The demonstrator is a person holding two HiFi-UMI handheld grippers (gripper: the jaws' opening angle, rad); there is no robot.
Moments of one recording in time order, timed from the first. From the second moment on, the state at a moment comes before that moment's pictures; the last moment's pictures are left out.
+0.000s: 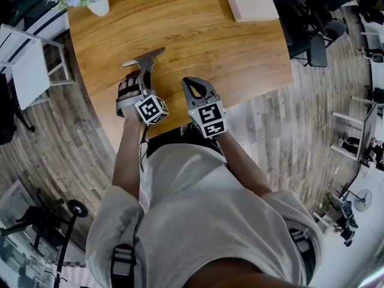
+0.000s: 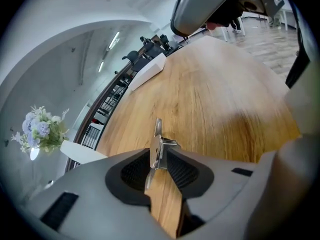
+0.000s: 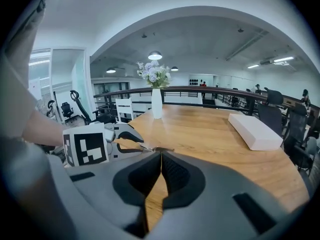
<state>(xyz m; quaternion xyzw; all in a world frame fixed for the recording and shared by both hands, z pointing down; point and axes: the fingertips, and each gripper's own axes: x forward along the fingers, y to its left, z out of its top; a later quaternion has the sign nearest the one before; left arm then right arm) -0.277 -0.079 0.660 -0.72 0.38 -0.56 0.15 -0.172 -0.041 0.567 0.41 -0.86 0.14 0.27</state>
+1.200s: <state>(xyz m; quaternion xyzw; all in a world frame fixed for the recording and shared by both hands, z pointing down) -0.265 -0.102 0.634 -0.73 0.42 -0.53 0.10 -0.163 -0.067 0.556 0.39 -0.87 0.14 0.25</state>
